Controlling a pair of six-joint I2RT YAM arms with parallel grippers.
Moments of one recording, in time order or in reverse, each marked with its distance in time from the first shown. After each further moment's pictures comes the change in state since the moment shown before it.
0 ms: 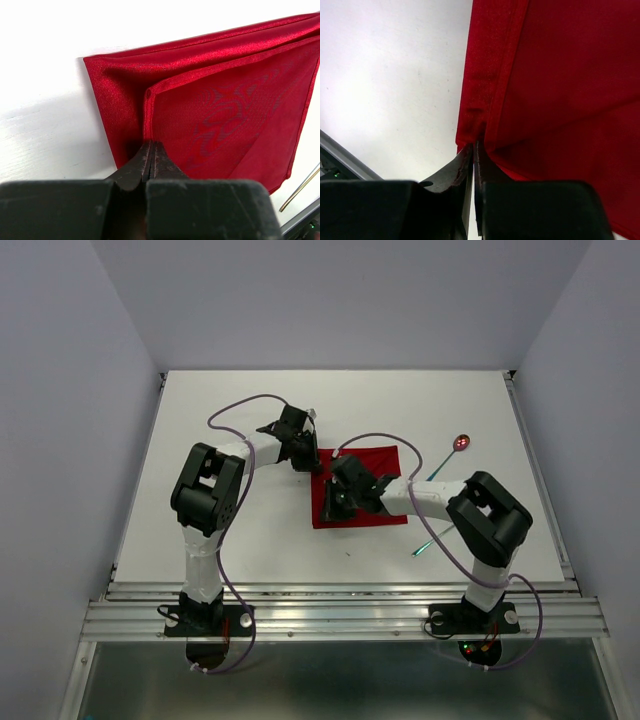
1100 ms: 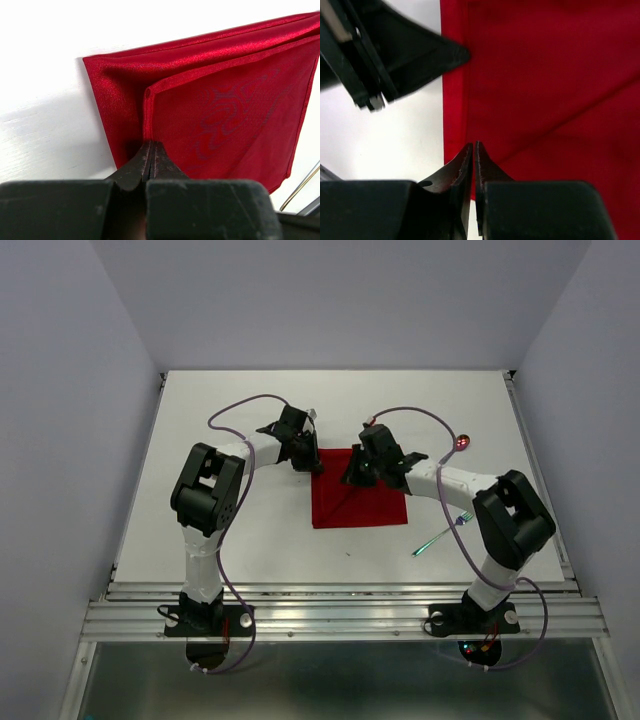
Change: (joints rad) left arm 0.000 0.000 -0.006 0.014 0.010 0.004; right arm -0.177 -0.106 0.031 -0.027 0.062 -0.015
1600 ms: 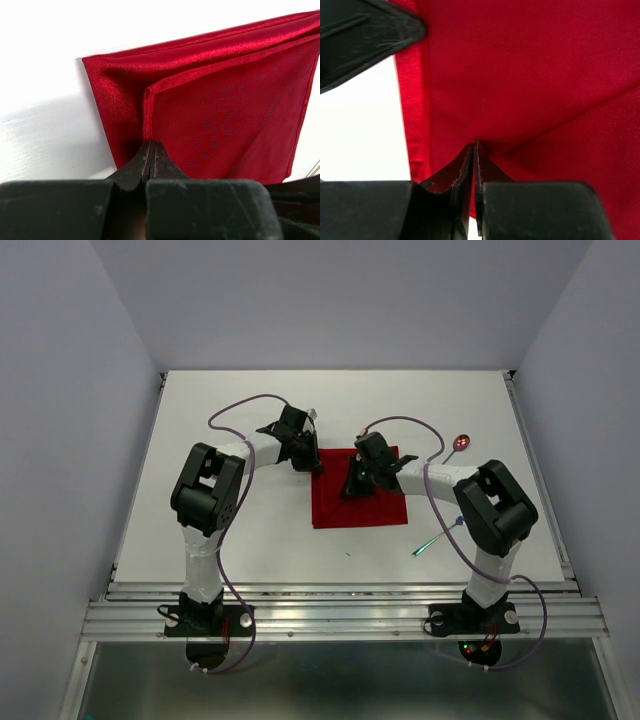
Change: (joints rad) left arm 0.000 0.000 0.000 0.001 0.004 0.005; right arm -0.029 0.114 0.010 -0.013 -0.068 -0.057
